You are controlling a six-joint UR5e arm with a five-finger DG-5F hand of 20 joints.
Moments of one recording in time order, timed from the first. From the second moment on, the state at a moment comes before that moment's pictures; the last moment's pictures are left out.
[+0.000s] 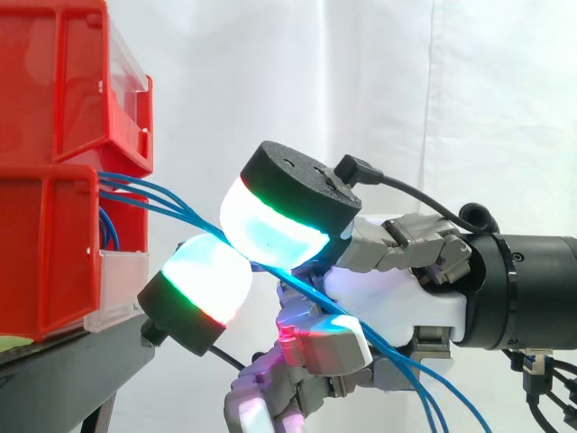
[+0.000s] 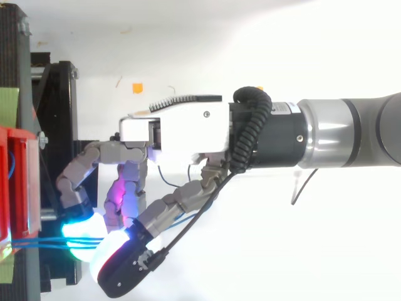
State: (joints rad) arm 0.11 -2.43 -1.05 -2.75 -1.54 -0.17
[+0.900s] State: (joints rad) arm 0.12 -2.43 -1.04 -2.78 -1.53 -0.16
